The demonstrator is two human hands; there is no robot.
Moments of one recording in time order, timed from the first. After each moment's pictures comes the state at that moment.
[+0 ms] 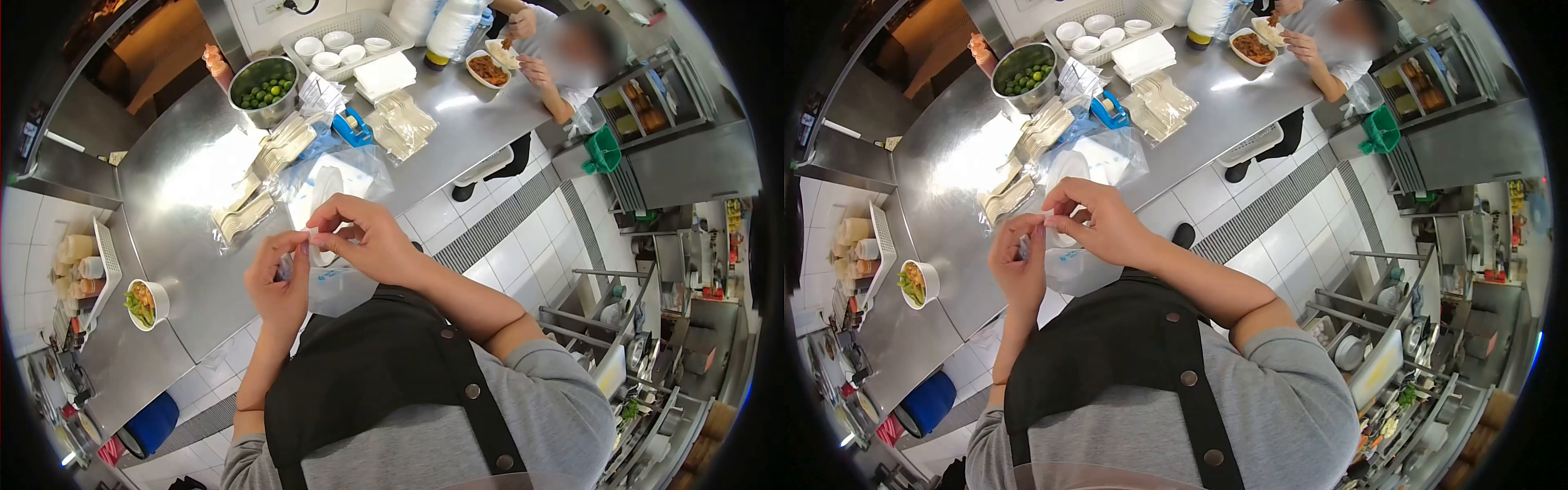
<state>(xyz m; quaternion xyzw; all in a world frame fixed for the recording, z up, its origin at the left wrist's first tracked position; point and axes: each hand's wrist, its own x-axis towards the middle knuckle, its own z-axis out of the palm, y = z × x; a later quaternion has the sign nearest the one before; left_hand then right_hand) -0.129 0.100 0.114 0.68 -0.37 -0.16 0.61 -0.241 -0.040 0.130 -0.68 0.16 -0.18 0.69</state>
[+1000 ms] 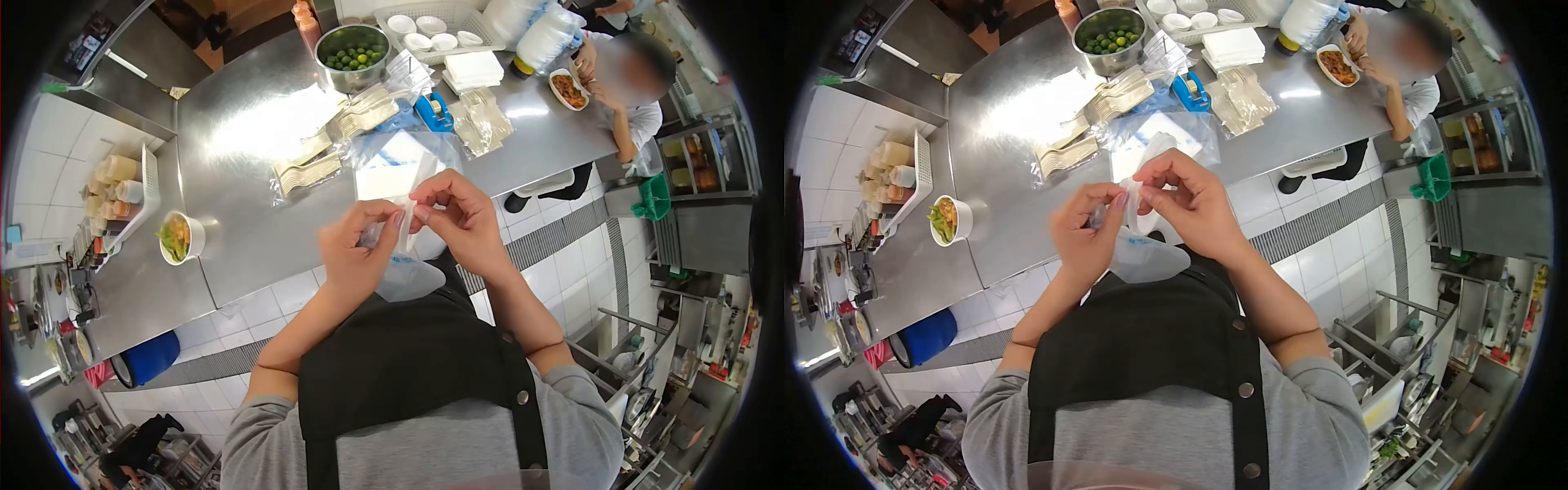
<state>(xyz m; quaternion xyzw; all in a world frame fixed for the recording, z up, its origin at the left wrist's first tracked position) -0.138 0.099 0.113 0.67 -0.37 -0.14 0.63 -0.251 -0.040 0.131 -0.61 0.11 -0.22 0.75</state>
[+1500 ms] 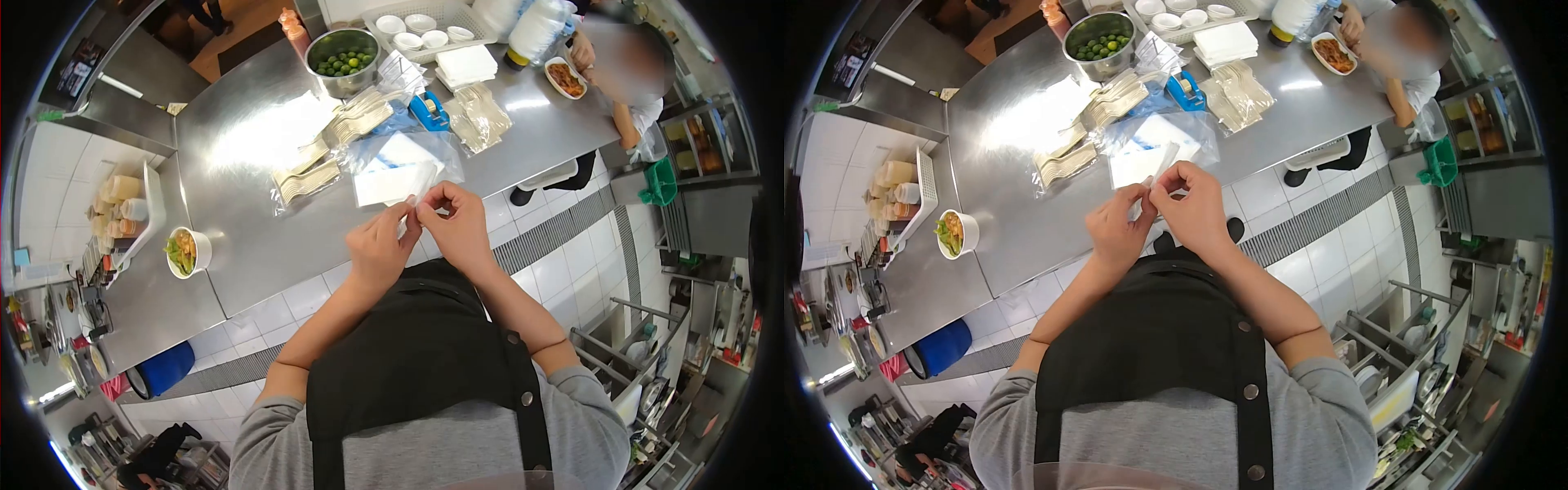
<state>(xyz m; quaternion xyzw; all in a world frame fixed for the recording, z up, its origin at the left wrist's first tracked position) -0.146 0.065 0.056 0.69 -0.52 0.10 0.49 -0.249 -0.039 0.091 -0.66 0.34 -0.24 0.62</state>
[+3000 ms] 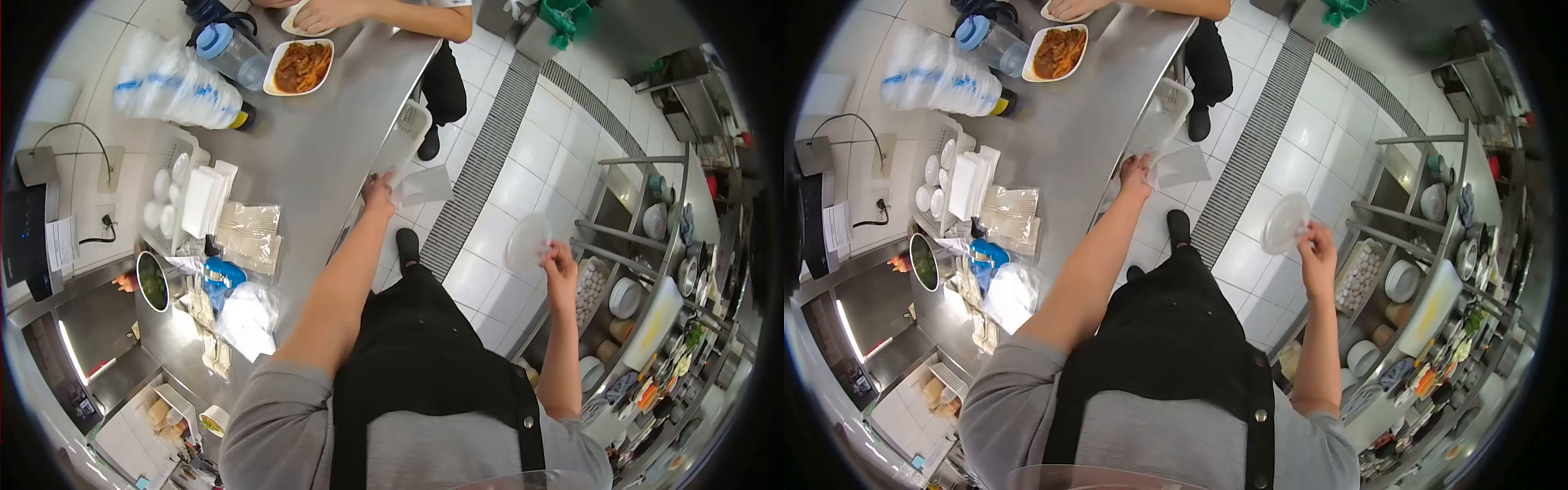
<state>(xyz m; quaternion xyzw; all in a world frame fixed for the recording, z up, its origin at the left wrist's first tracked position) -0.428 -0.405 -0.273 0.59 0.05 -0.64 0.49 -0.792 -0.227 -0.037 -0.41 0.69 -0.40 0.44</state>
